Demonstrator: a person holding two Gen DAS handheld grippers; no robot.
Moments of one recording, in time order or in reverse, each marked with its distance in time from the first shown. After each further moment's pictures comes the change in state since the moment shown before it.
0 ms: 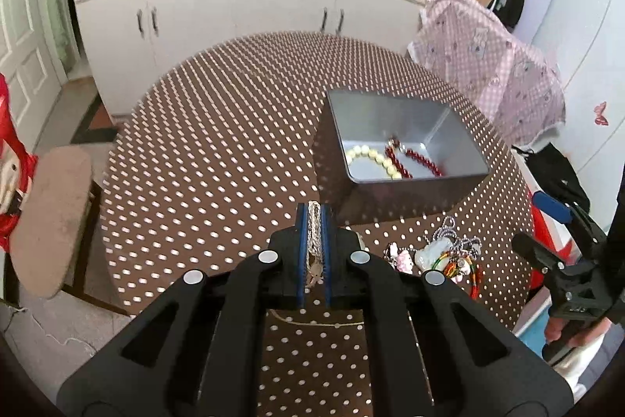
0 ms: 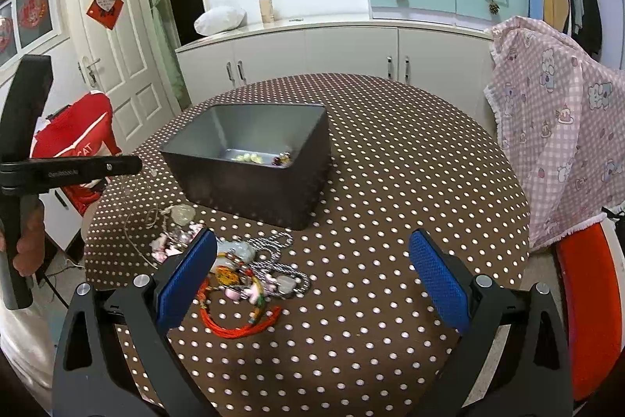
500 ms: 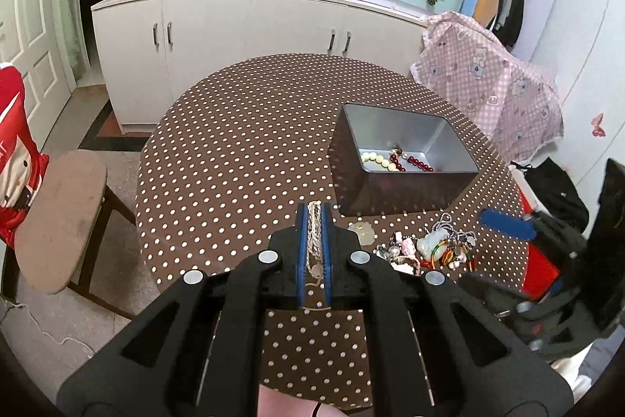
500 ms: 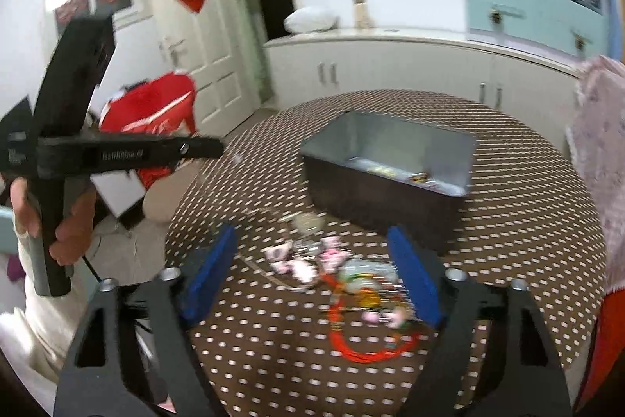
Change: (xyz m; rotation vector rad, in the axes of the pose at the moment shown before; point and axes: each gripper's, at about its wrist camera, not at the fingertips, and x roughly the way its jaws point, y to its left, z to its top) left arm -0.031 0.017 -0.008 -0.029 -0.065 -0.003; right arm 0.013 0.084 -0.001 -0.210 0.014 0.274
